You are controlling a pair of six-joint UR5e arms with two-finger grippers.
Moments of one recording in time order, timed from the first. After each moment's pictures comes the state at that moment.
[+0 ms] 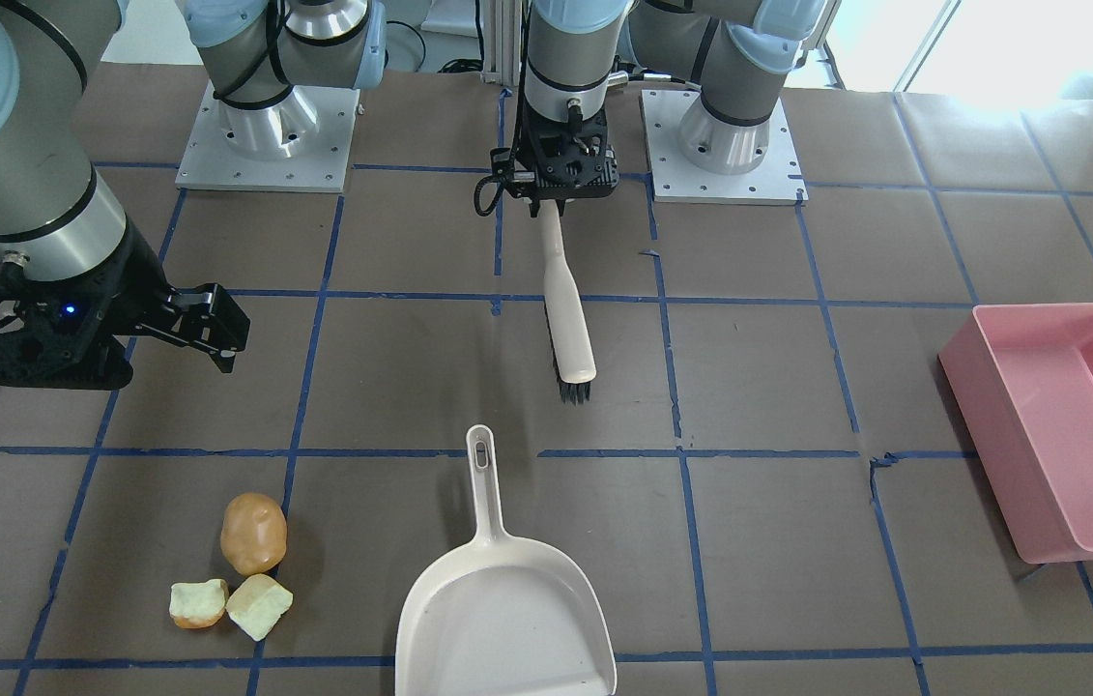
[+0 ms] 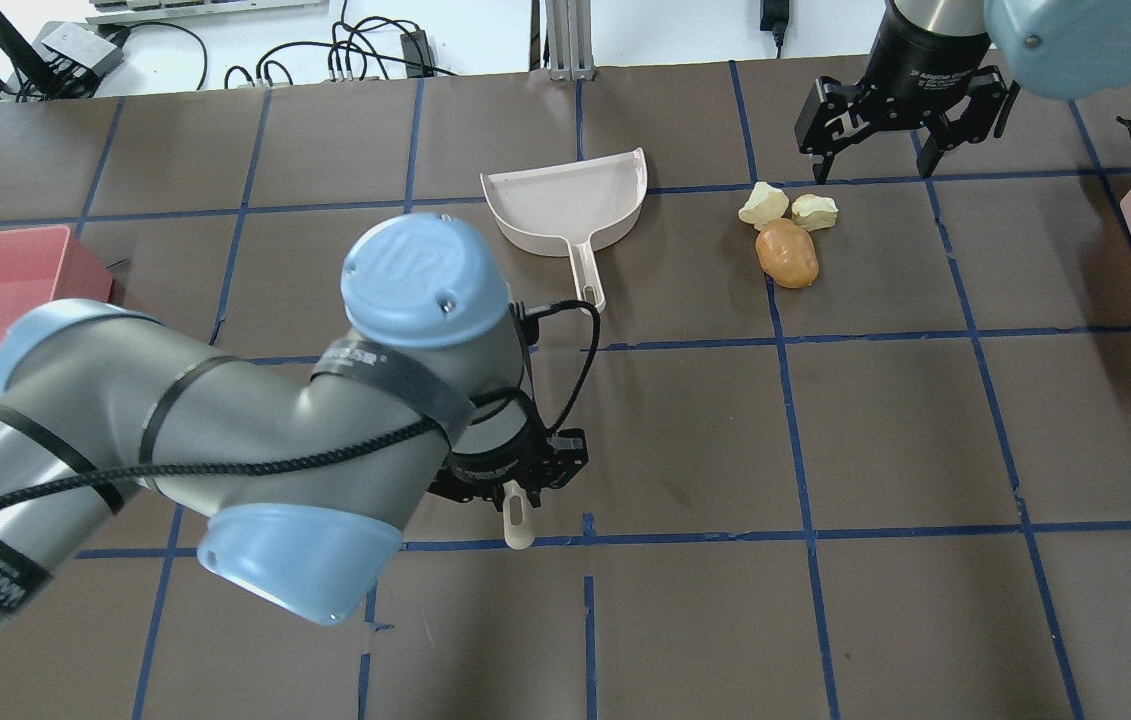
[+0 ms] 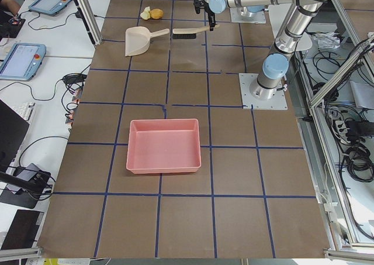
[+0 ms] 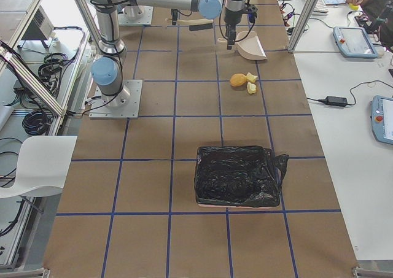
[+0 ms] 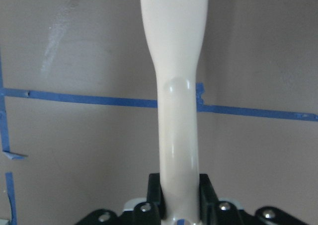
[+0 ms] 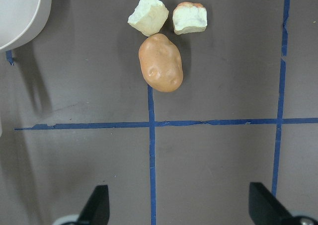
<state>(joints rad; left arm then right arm) -1.97 -1.51 -1.88 -1.41 1.50 -0.50 1.53 -1.36 1.44 -1.64 -1.59 -0.03</state>
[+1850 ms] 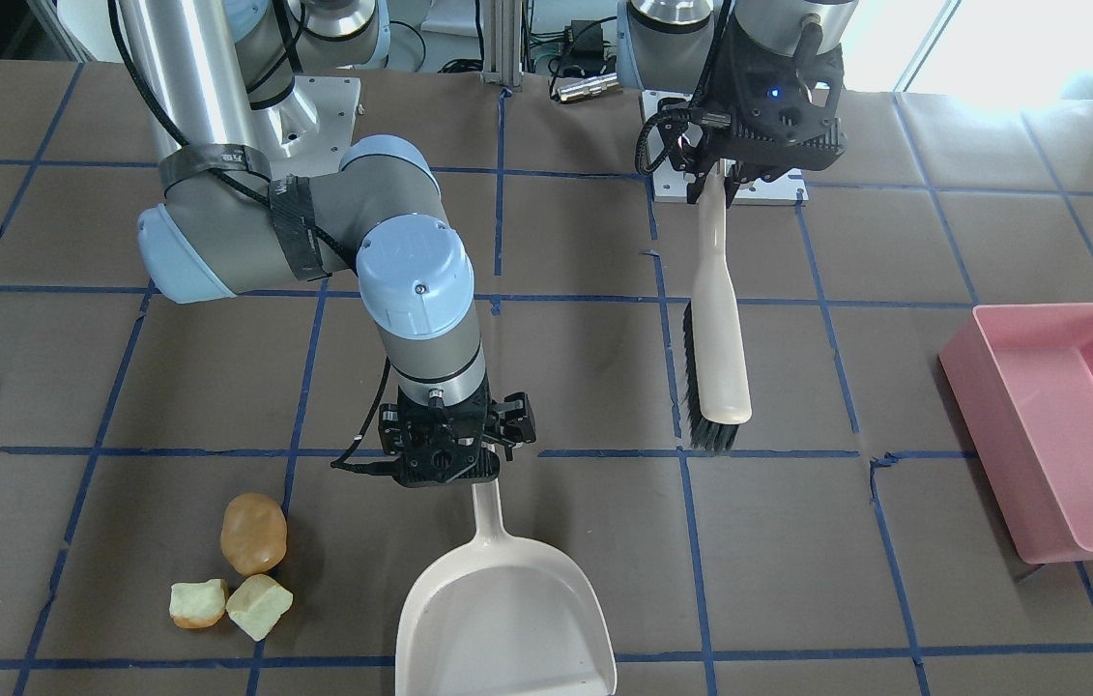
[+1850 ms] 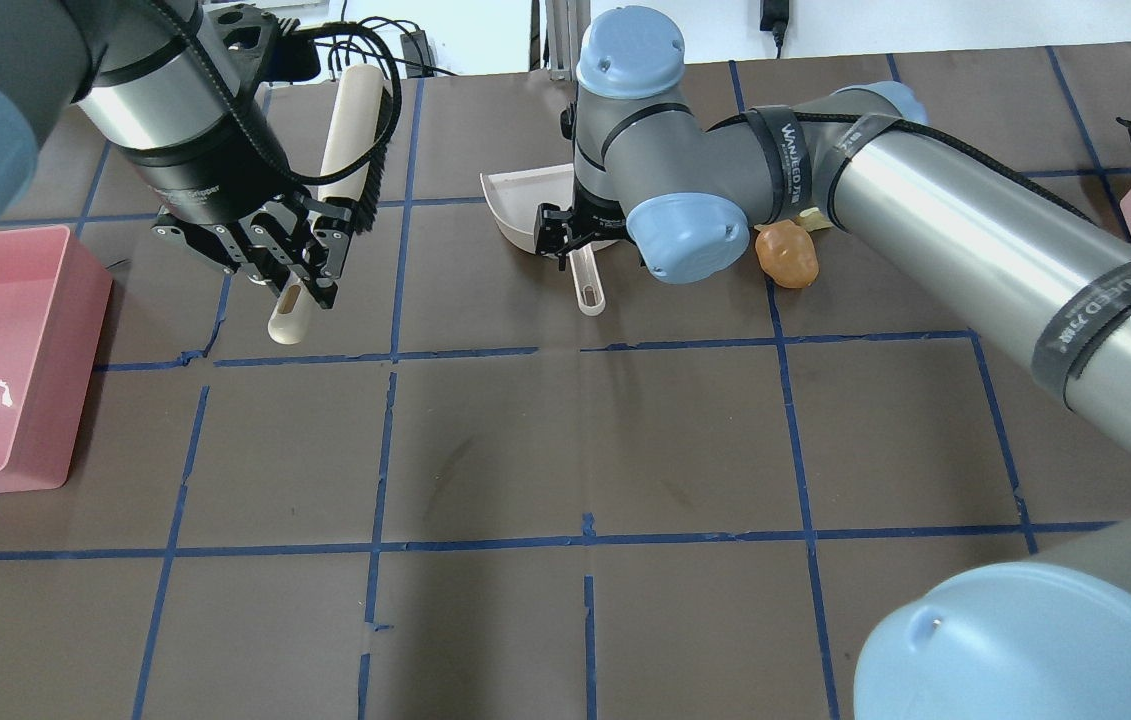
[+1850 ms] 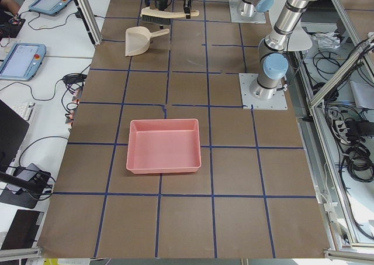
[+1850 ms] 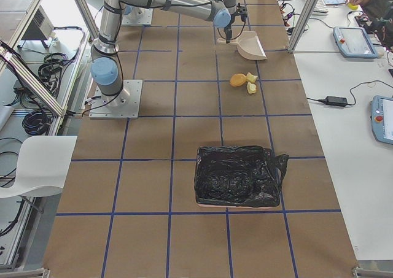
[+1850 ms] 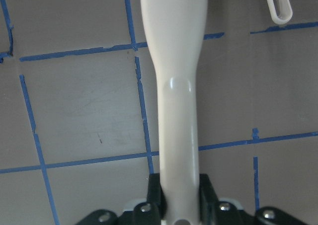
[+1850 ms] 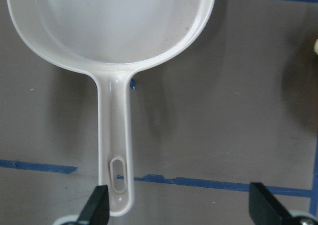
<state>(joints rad) -1.66 -1.53 -1.53 -1.72 1.55 0.01 1.88 -1.07 1.52 -2.12 -1.52 0.26</state>
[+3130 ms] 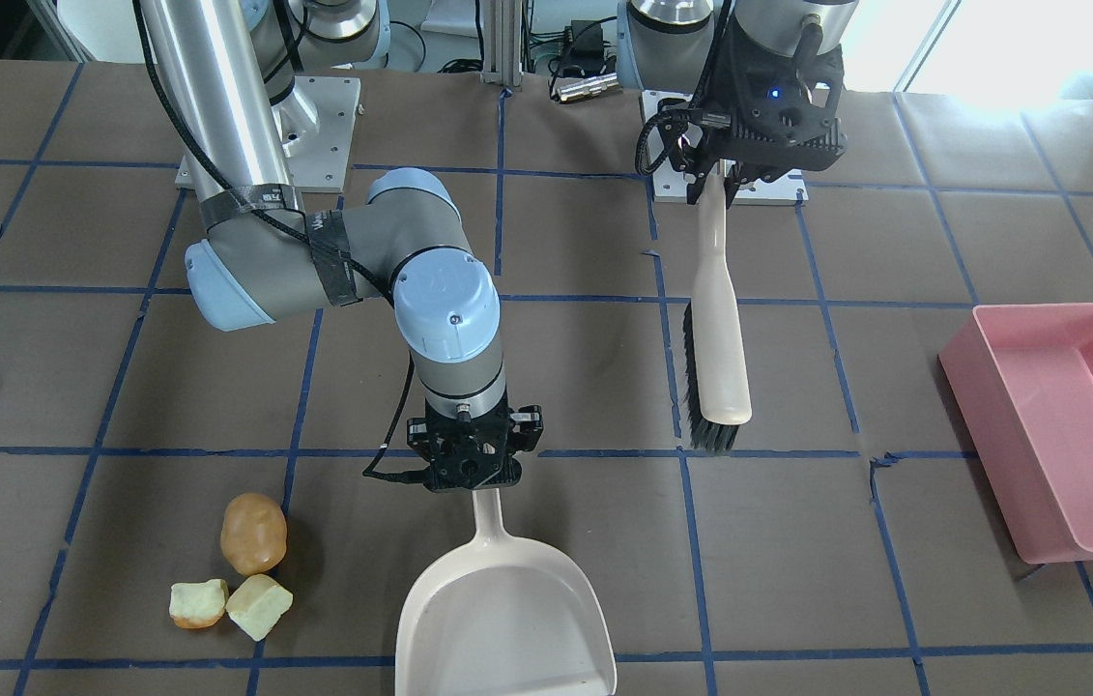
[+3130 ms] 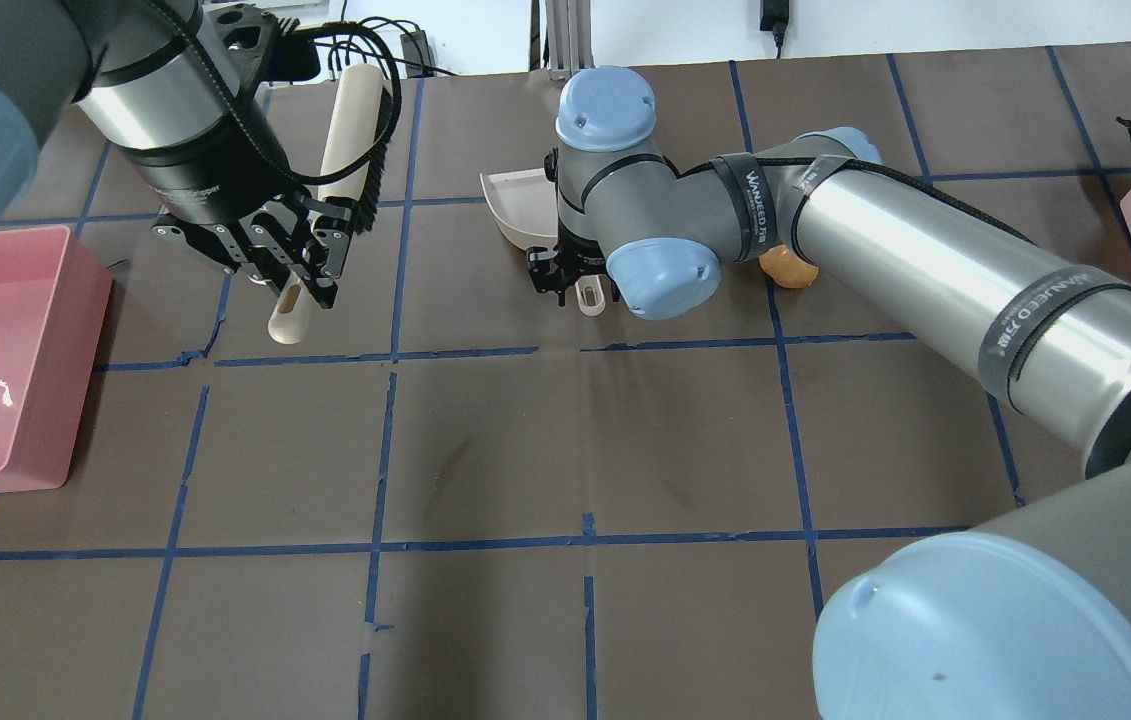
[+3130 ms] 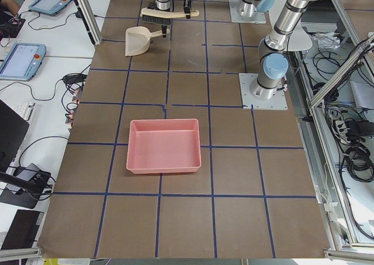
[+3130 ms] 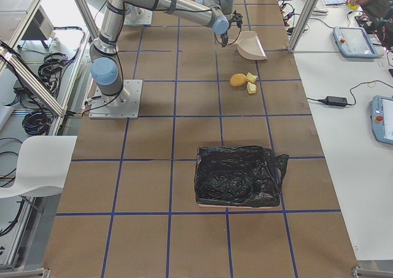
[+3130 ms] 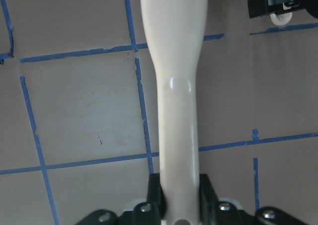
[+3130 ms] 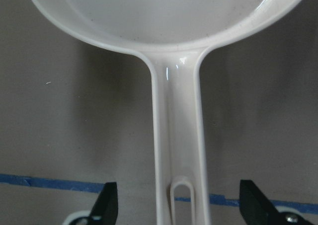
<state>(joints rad) -1.66 -1.53 -1.53 -1.72 1.55 0.01 1.91 -1.03 1.56 -2.17 -1.52 0.26</state>
